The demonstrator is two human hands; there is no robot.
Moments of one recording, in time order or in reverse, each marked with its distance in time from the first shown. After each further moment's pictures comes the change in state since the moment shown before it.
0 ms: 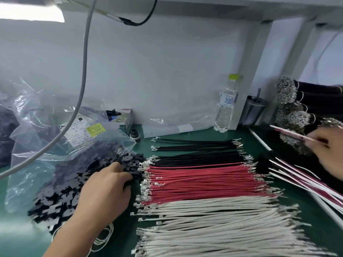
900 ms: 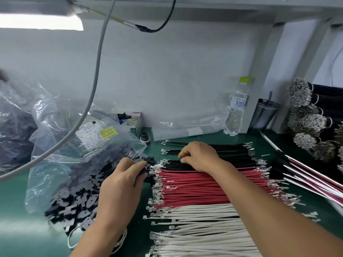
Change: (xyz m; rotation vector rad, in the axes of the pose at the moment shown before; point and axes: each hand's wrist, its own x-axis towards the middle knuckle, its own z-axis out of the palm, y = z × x) left_hand 0.002 0.009 0.008 -0.335 0.360 0.007; right_hand 0.022 -0.324 0.048 0.374 -0.599 -0.266
